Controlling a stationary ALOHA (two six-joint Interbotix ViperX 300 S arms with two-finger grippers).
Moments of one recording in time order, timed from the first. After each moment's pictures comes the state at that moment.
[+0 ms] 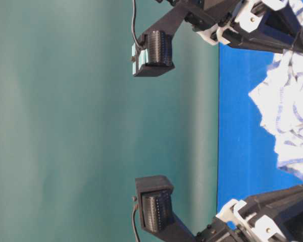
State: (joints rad) left arm -0.03 0.16 0.78 -0.02 -0.04 0.00; right arm -0.06 0.09 0.76 -0.31 0.19 0.27
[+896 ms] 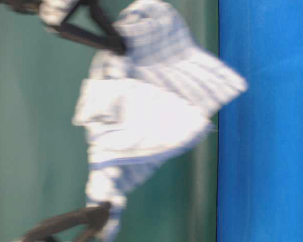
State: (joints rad) left arm 0.05 -0.38 0.53 -0.02 0.54 0.00; right arm -0.05 -0.35 0.48 -0.31 0.71 0.20
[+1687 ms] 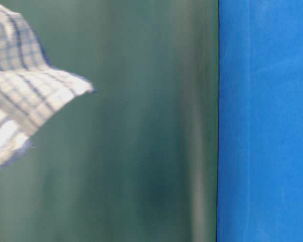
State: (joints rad) left arm 0.08 -0.45 0.15 -0.01 0.79 0.01; right arm 0.02 -0.40 0.07 -0.30 1.00 0.09
